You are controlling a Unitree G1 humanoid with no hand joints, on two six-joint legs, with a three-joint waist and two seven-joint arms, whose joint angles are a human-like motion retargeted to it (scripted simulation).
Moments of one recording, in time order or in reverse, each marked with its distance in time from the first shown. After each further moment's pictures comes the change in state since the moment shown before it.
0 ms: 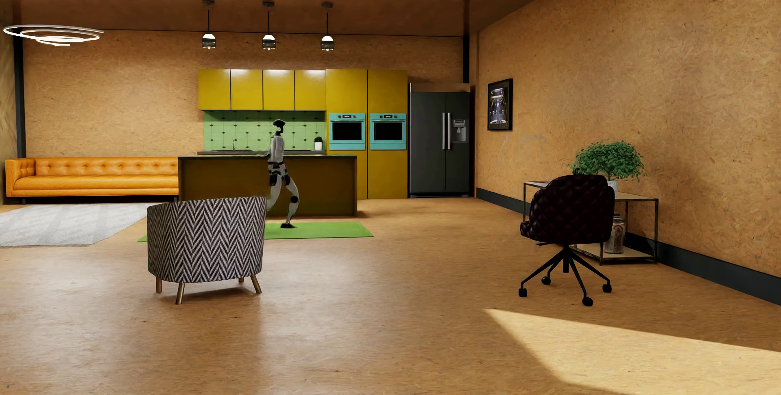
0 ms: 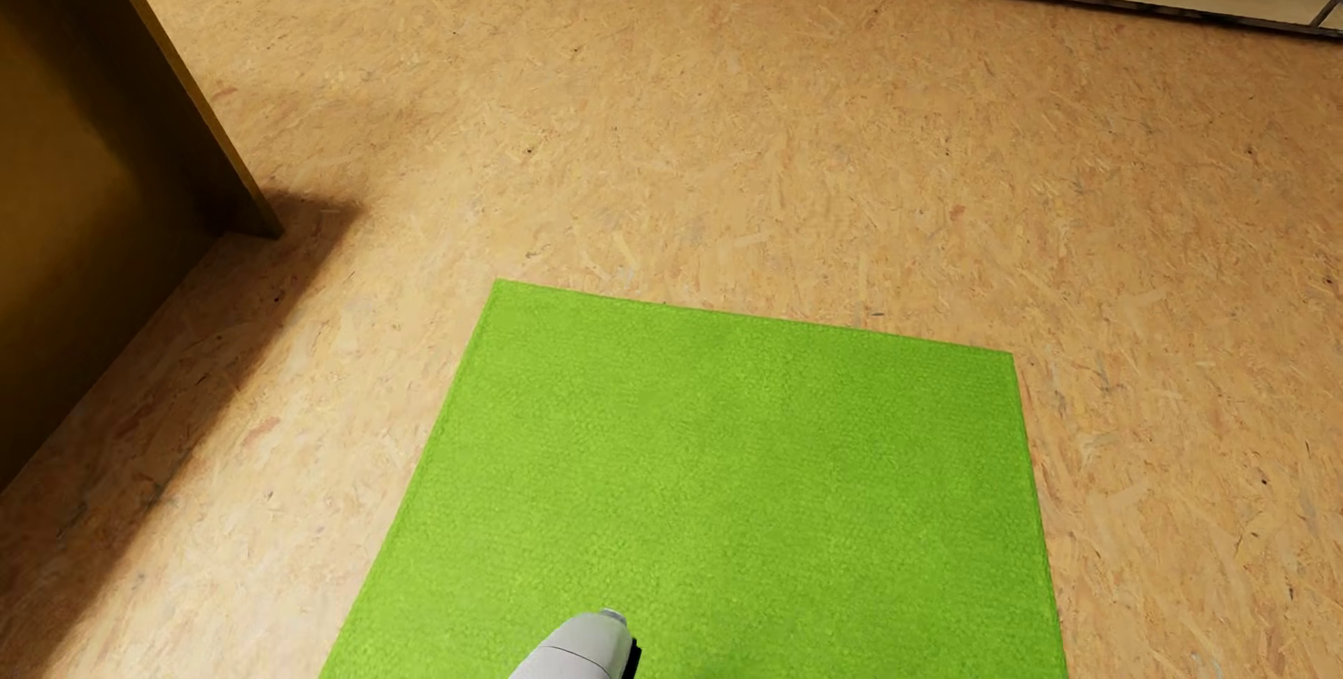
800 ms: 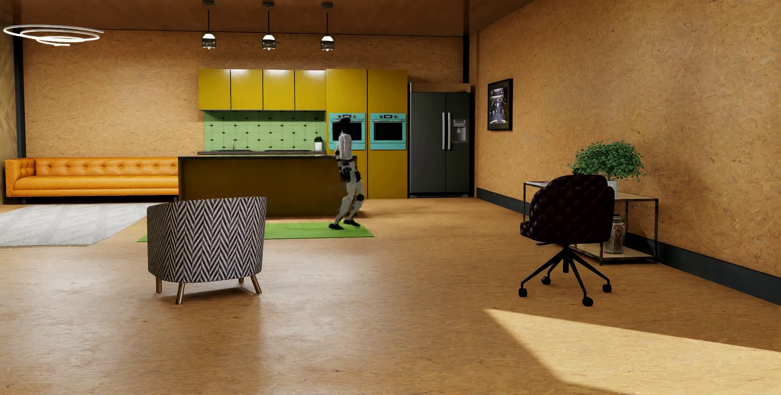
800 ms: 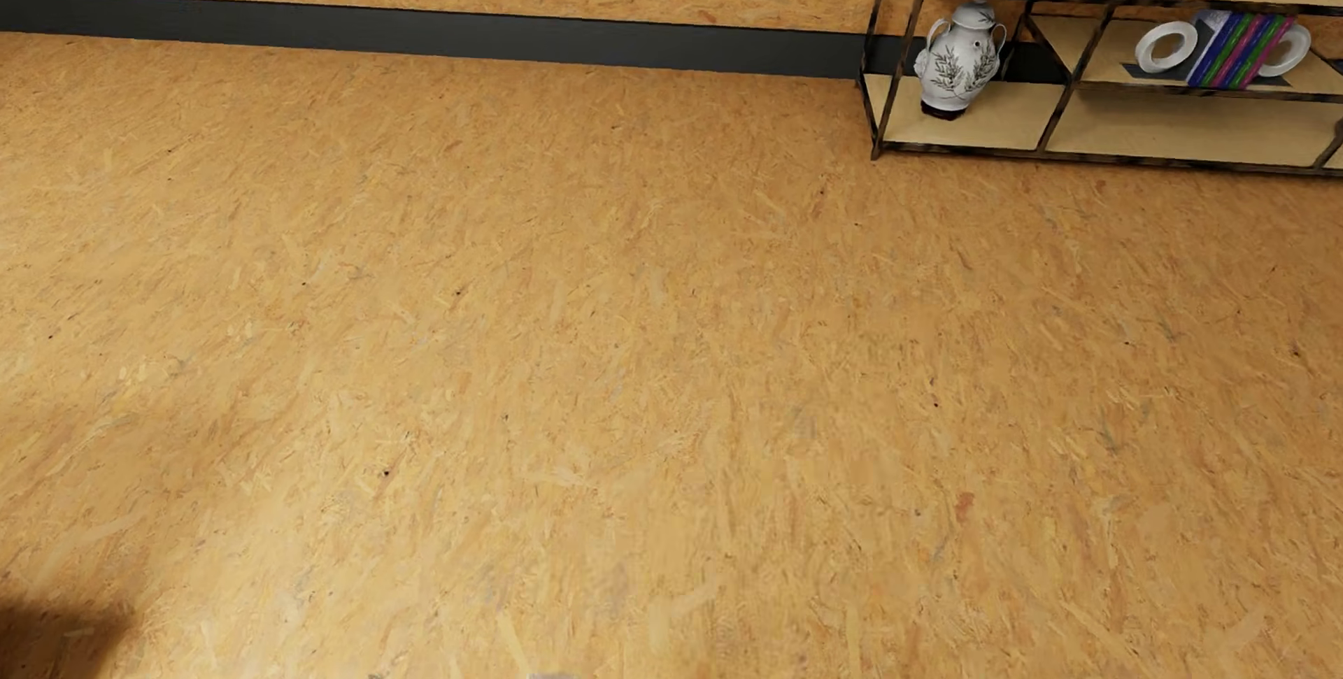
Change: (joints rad) body 0.233 -0.119 -0.145 0.110 0.120 0.067 0.000 0.000 0.015 0.013 -0.251 0.057 -0.014 -0.037 -0.218 0.006 -0.078 0.000 0.000 0.064 0.066 -0.092 -0.039 0.000 0.000 0.000 0.000 0.000 0.000
